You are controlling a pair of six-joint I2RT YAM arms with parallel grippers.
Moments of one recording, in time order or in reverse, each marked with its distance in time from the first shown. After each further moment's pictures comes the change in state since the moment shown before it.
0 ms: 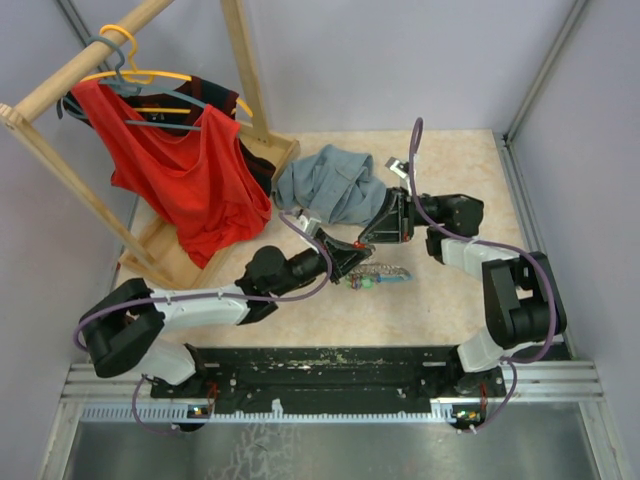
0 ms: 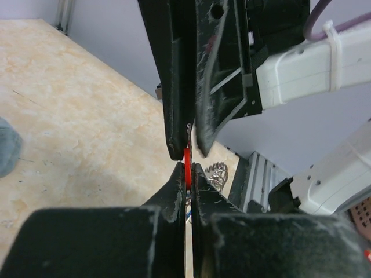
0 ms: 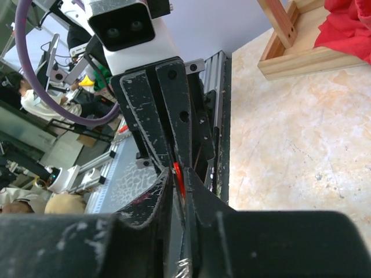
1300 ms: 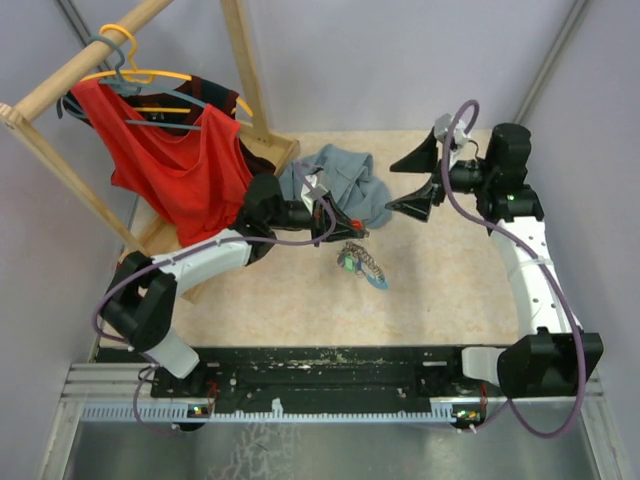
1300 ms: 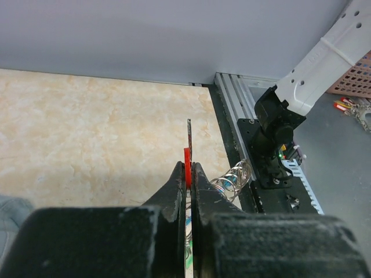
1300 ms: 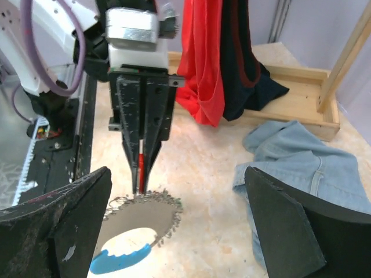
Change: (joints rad) left arm 0.340 0.145 0.369 -0.314 0.918 0.280; right arm -0.182 -0.296 0.478 -1.658 0.104 -1.538
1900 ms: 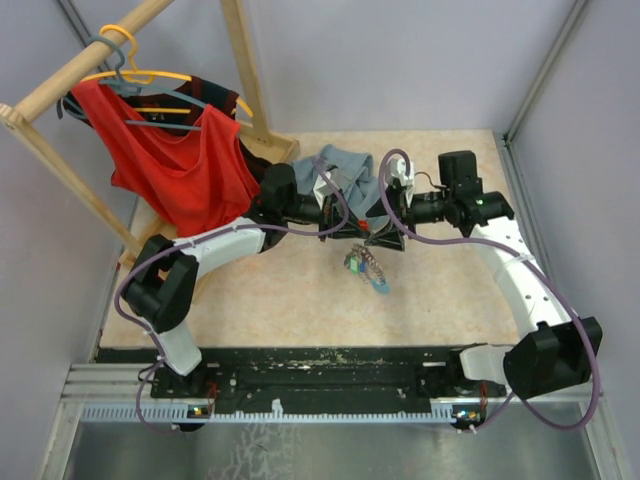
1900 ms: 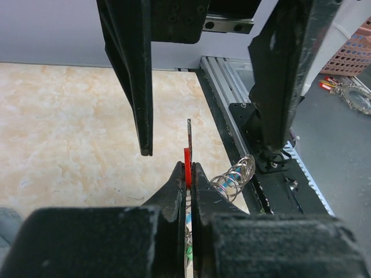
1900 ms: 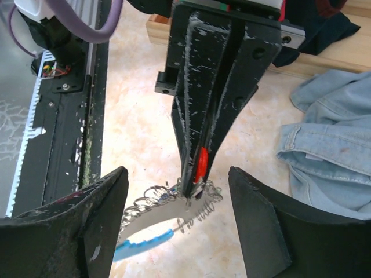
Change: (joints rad) left arm 0.015 0.179 0.159 -0.061 0.159 0.045; right arm 0.222 0.016 -0.013 -0.605 0.235 -0.587
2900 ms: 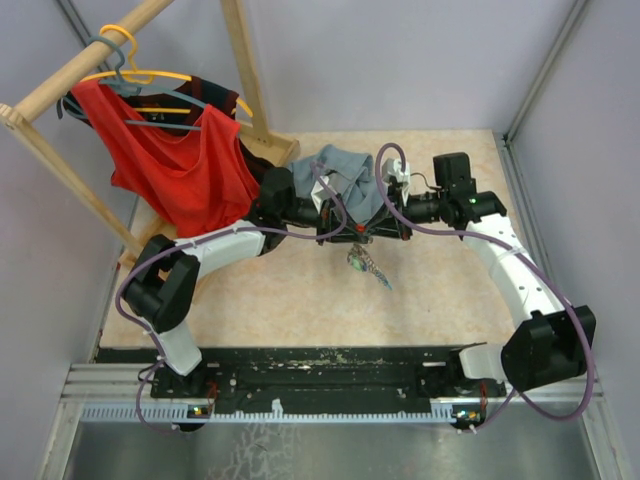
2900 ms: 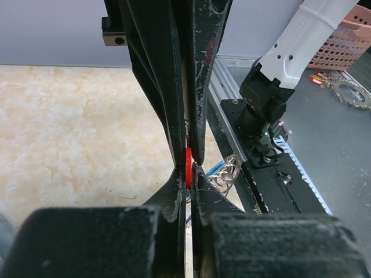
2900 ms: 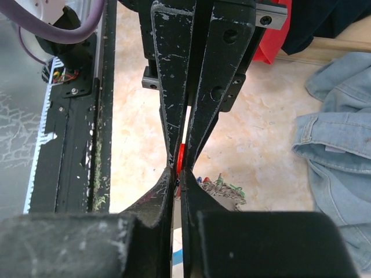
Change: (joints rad) left arm -0.002 0.000 -0.037 0.061 0.035 -0.019; right arm 0.003 0.046 -0.032 0.044 -0.005 0.064
